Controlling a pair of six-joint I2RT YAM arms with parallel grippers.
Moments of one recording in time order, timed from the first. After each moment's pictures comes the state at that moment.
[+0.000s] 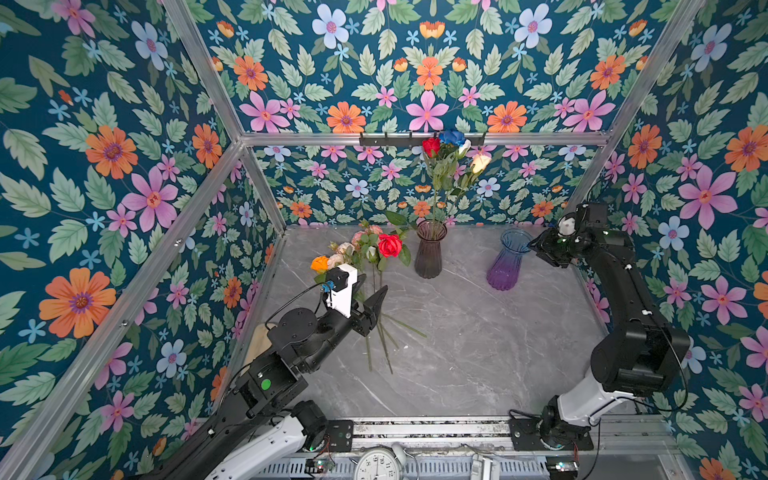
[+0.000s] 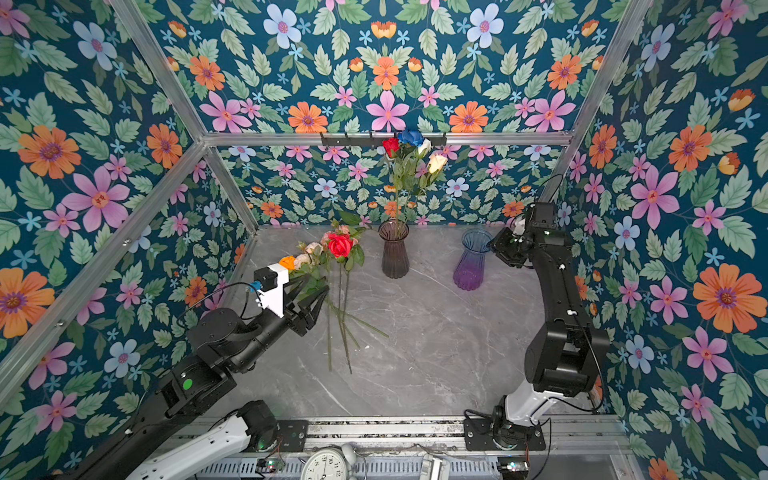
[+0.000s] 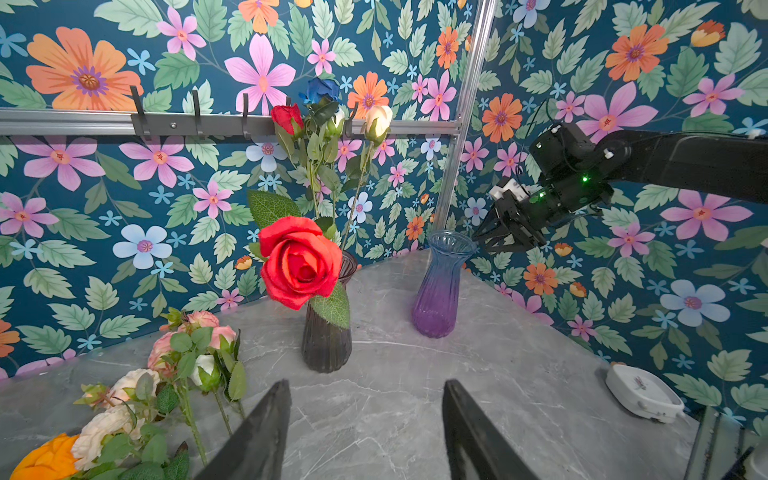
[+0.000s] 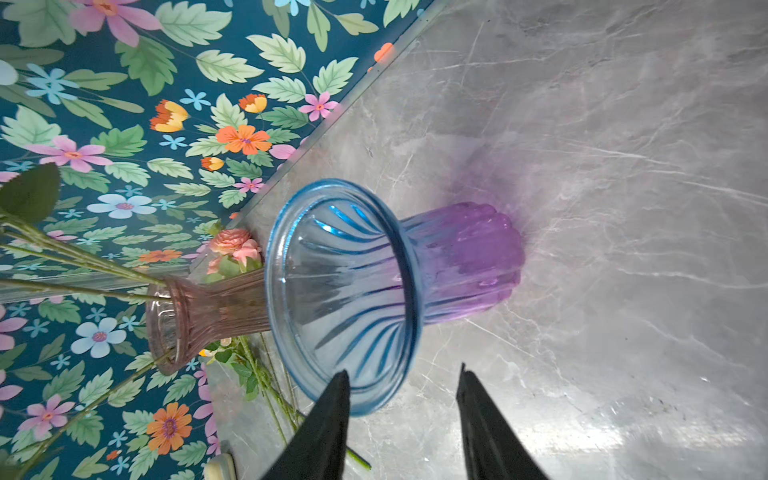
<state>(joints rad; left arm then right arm) -0.86 0.64 0.88 -0.24 -0.20 -0.10 -0.19 1.64 1.62 -0.87 -0.42 0.53</state>
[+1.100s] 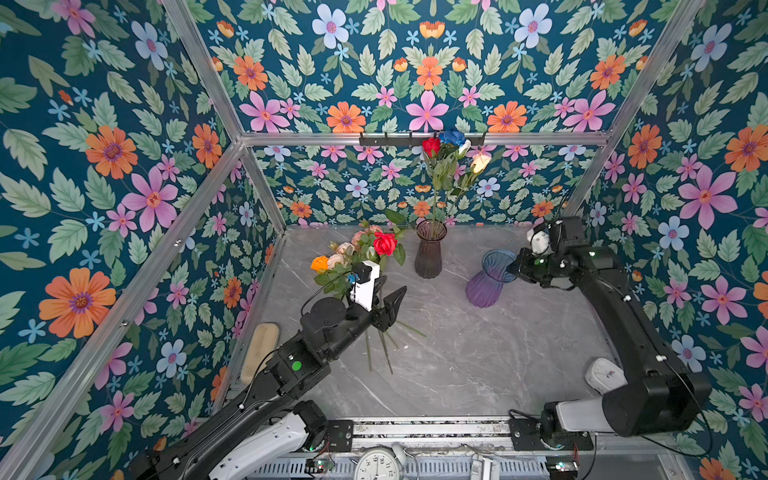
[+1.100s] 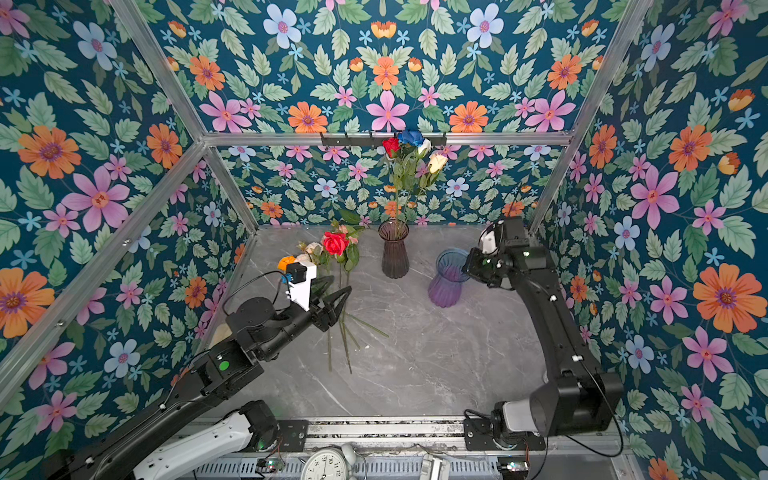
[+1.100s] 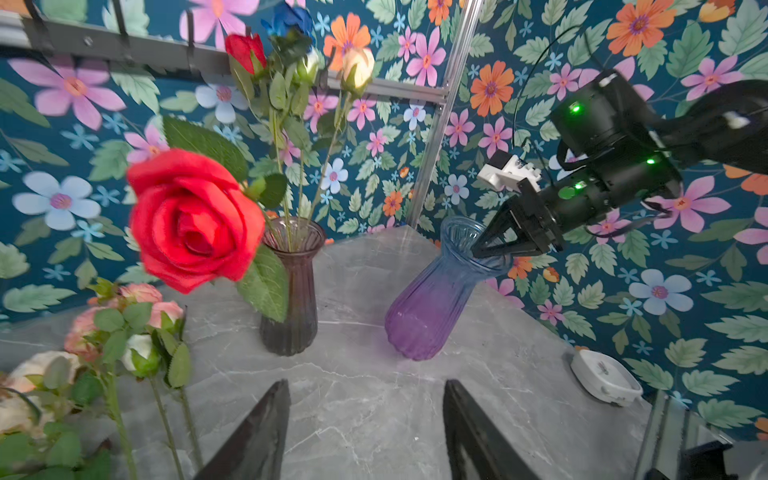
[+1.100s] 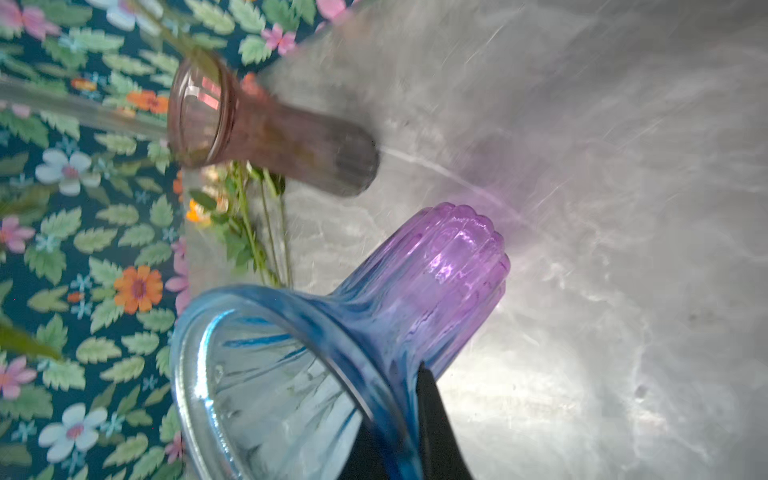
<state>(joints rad) -0.86 0.80 0.81 -0.10 -0.11 -0.22 0.13 1.33 1.41 -1.00 -0.36 0.47</state>
